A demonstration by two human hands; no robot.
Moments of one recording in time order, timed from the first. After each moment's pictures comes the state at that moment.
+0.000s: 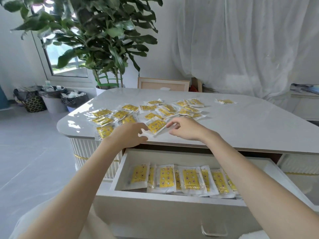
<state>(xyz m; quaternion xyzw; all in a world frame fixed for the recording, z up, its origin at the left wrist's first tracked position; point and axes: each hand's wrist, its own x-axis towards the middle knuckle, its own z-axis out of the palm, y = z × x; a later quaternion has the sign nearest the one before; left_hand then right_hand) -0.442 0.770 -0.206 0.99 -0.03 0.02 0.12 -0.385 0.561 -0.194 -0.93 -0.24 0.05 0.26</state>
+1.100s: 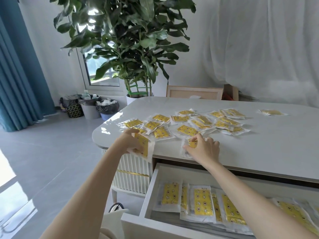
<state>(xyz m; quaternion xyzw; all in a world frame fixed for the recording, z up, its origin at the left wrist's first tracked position) -0.409 0.875 -0.212 0.83 0.27 0.00 0.48 -0.327 0.645 -0.269 -0.96 -0.07 -0.09 0.24</state>
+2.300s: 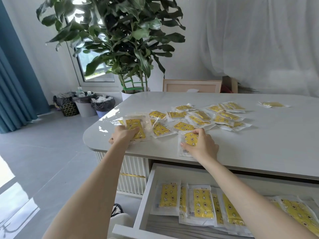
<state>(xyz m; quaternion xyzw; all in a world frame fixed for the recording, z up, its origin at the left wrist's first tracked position) -0.325 0.905 -0.263 0.77 0.37 0.16 0.49 -0.303 0.648 -0.283 -0.94 -0.06 -0.12 0.32</state>
